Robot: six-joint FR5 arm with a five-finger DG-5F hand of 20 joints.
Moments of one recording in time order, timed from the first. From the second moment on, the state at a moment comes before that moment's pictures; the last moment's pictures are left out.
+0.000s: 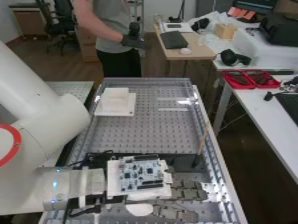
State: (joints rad) arm 1.04 -2.36 -1.35 -2.82 -2.25 -0.80
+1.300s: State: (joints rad) arm 1.04 -2.32 -1.40 -2.73 -2.26 -0.71
